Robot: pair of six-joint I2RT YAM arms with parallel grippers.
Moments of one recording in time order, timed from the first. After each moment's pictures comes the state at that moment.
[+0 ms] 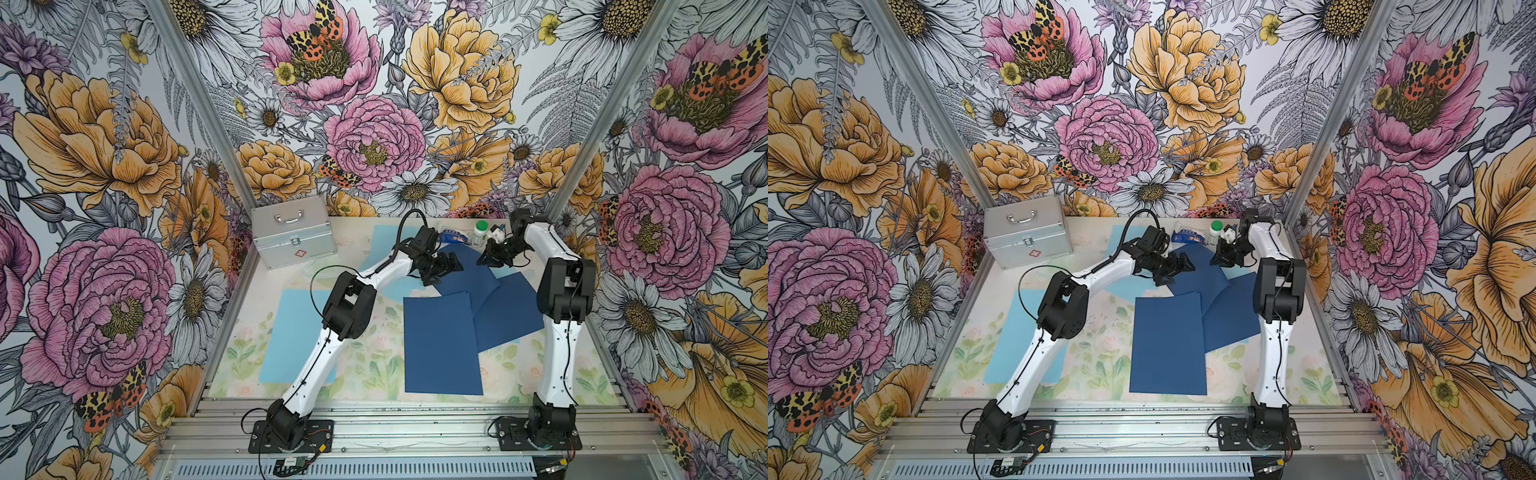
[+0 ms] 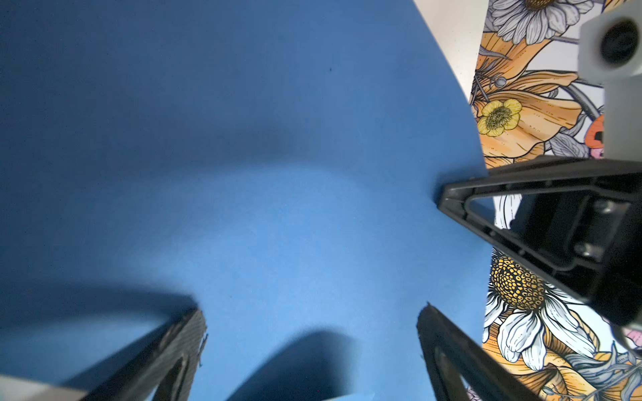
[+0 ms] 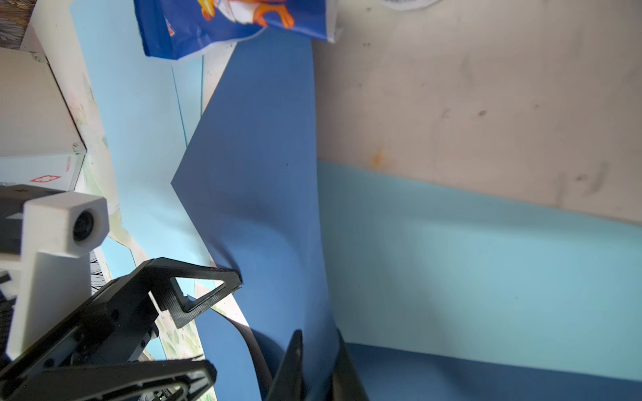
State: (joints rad) left arm -0.64 2.57 2.23 -0.58 0.50 -0.90; right arm -0.09 2.34 2.04 -1.13 -0.60 0.10
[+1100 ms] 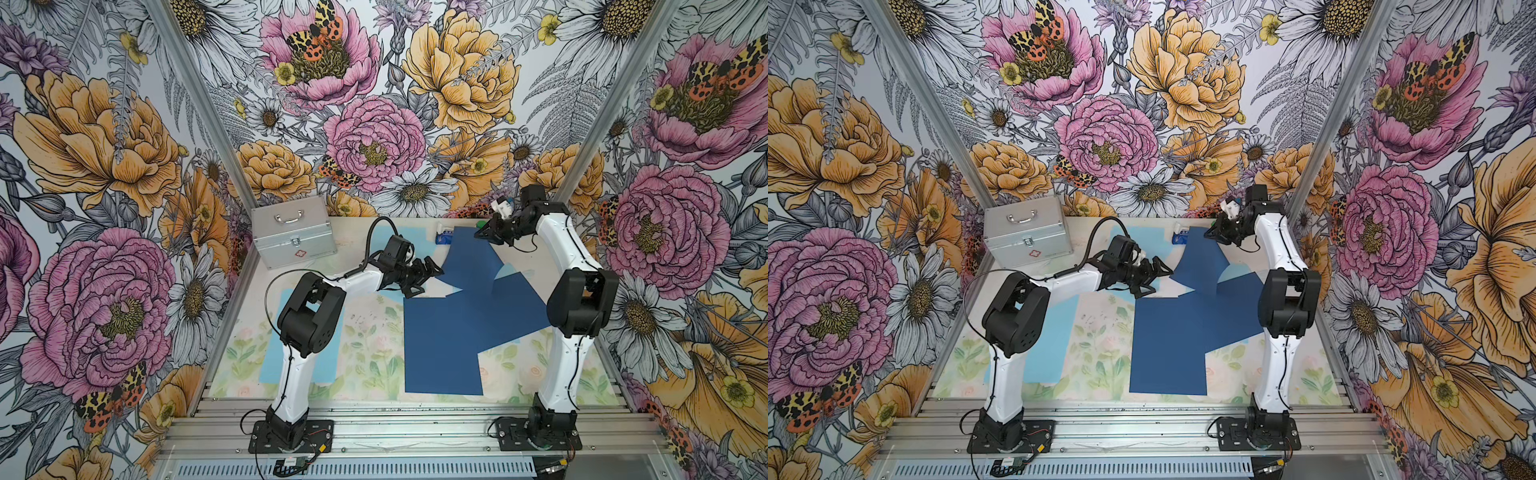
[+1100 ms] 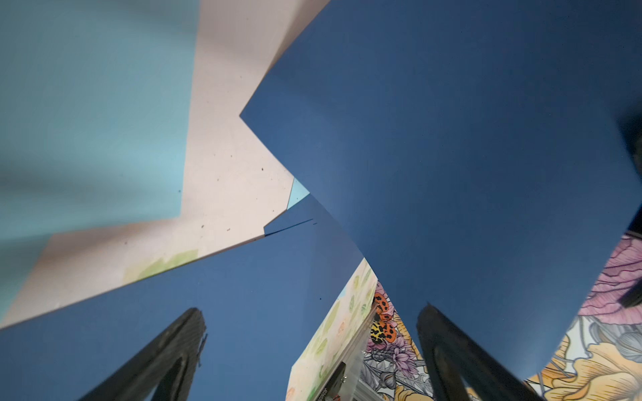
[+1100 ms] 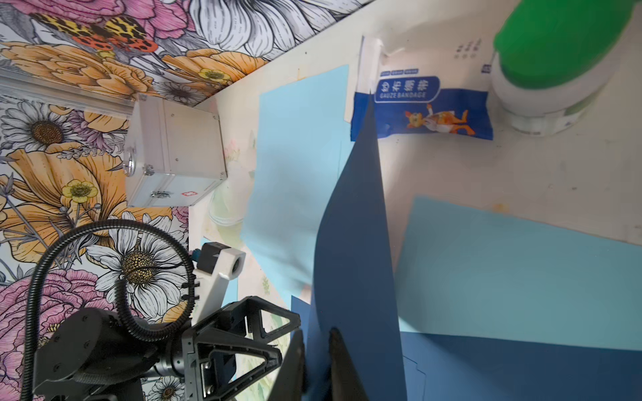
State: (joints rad) left arm -0.59 2.07 1.45 -0.17 0.57 -1.10; right arm -0.05 2.10 2.04 -1.03 -0.75 0.24
